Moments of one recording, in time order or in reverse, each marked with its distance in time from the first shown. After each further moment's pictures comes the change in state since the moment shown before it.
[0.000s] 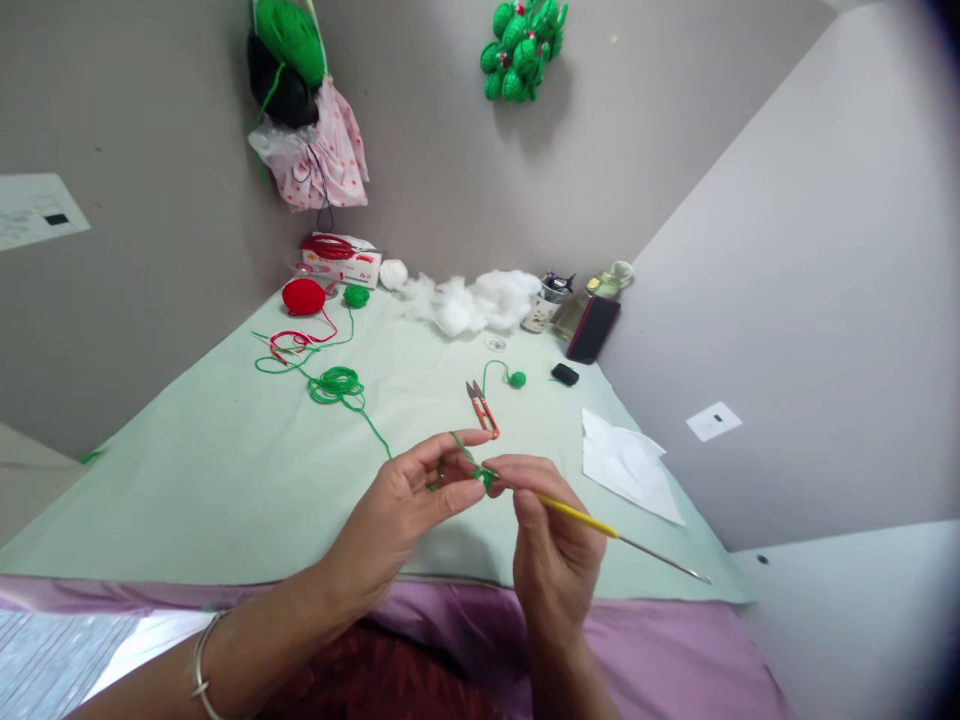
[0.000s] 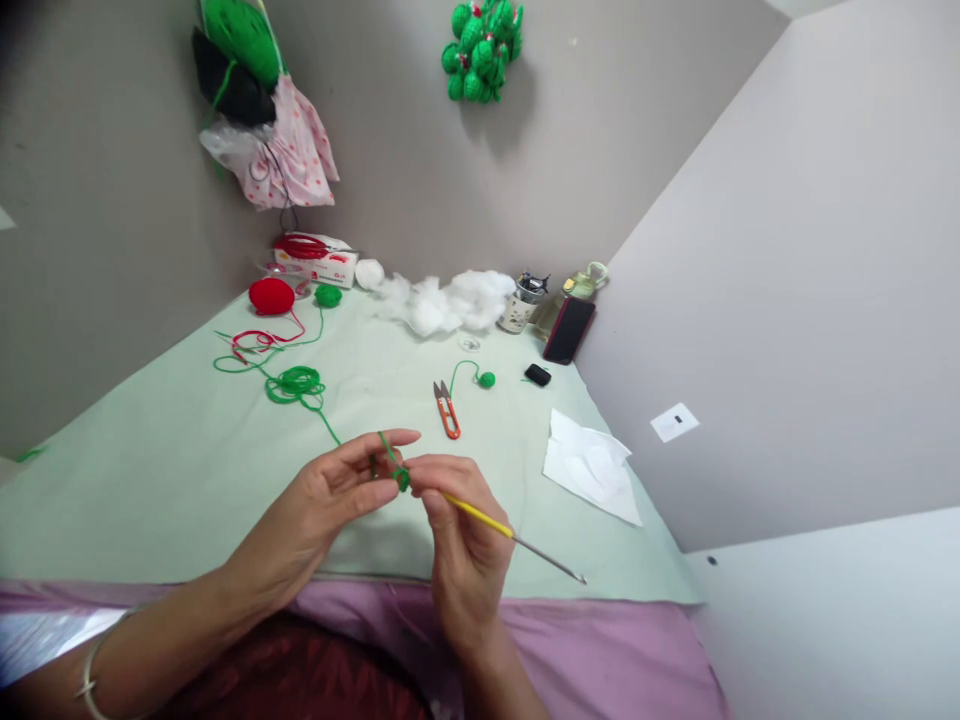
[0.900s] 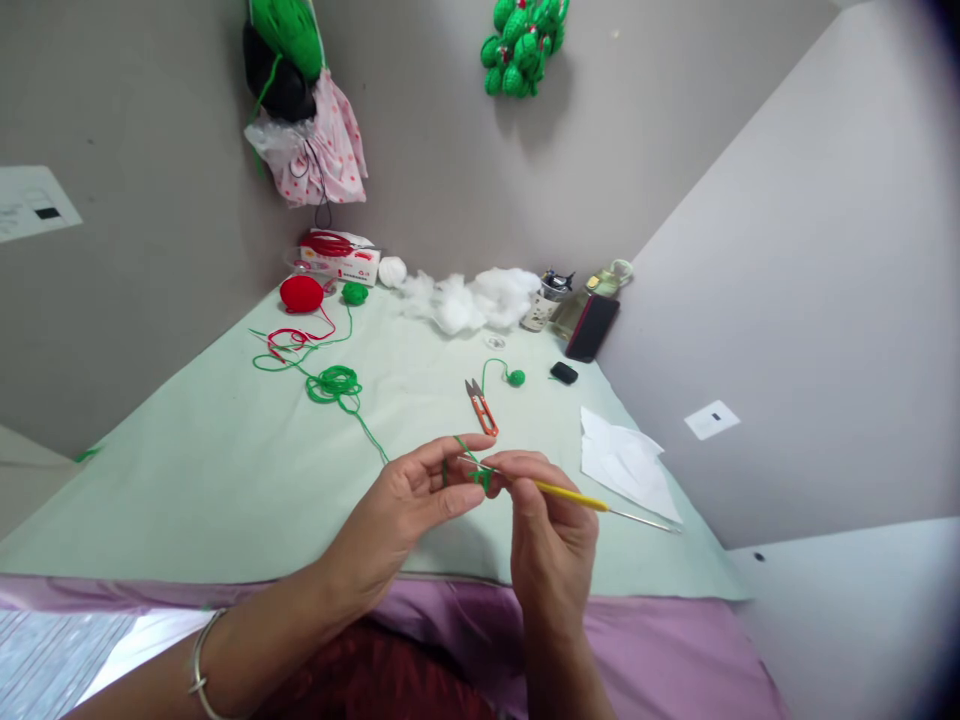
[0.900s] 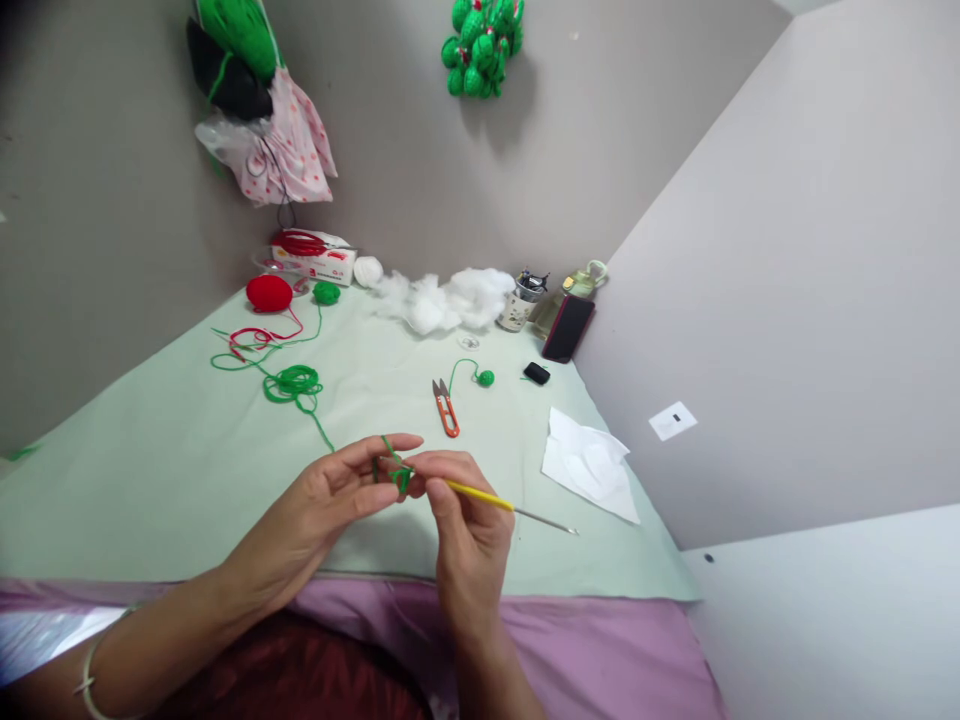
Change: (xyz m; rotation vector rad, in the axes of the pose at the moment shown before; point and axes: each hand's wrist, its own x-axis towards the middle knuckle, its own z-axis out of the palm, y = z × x) left_hand -0.001 0.000 0.002 -0.051 -0.005 -0.068; right_hand -0.001 0.007 0.003 0.177 0.046 0.149
